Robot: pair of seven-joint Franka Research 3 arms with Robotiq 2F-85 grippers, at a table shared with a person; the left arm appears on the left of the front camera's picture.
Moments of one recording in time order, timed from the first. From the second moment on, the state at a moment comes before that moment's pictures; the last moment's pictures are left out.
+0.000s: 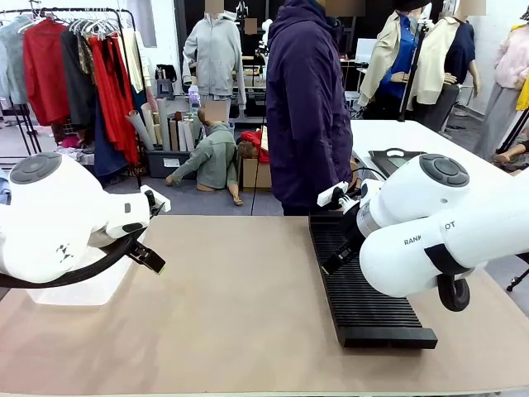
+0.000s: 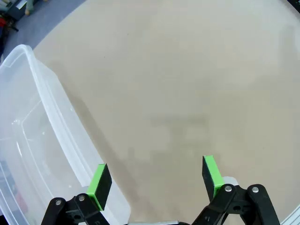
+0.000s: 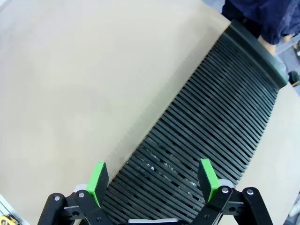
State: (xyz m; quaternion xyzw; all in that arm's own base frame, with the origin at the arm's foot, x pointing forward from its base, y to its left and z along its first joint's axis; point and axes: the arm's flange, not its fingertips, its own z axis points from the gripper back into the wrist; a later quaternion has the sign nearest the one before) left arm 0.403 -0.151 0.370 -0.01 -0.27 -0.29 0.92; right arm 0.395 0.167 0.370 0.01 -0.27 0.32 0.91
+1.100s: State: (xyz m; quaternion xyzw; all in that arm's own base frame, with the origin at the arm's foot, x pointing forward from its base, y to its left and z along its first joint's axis) left arm 0.408 -0.140 0.453 -0.14 -0.25 -0.30 0.91; right arm 0.401 0.164 0.450 0.08 -0.25 0.29 0.92
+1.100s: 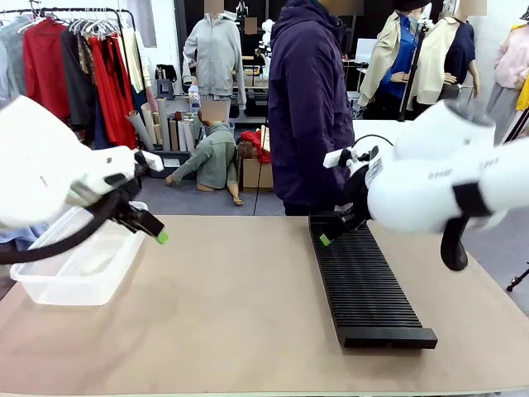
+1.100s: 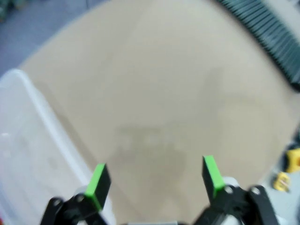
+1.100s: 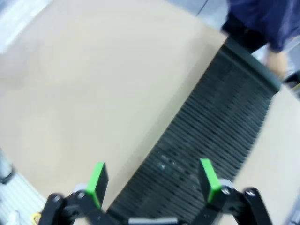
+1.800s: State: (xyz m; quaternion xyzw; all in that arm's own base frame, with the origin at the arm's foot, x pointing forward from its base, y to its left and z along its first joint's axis) left arm 0.437 -0.036 0.508 -0.38 -0.14 -0.29 0.87; right arm 0.439 0.059 0.527 0.35 -0.11 0.31 0.88
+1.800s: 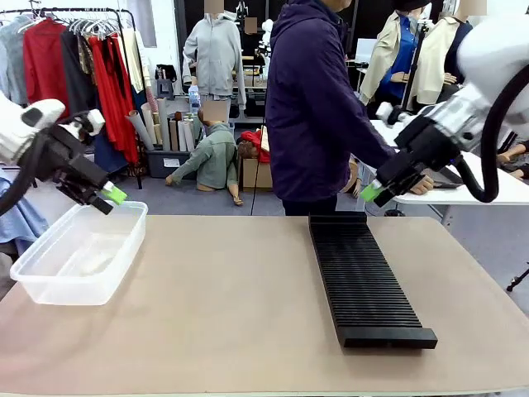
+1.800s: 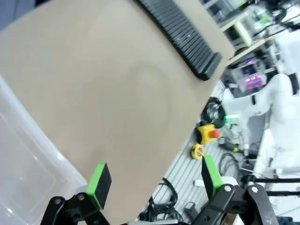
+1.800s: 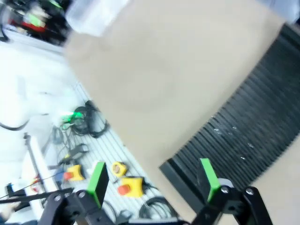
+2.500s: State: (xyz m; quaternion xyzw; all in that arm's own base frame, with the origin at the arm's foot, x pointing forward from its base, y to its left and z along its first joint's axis) left arm 0.402 0.095 0.524 -0.49 -0.27 -0.20 0.80; right arm 0.445 -0.078 0.510 0.57 -0.14 0.16 0.79
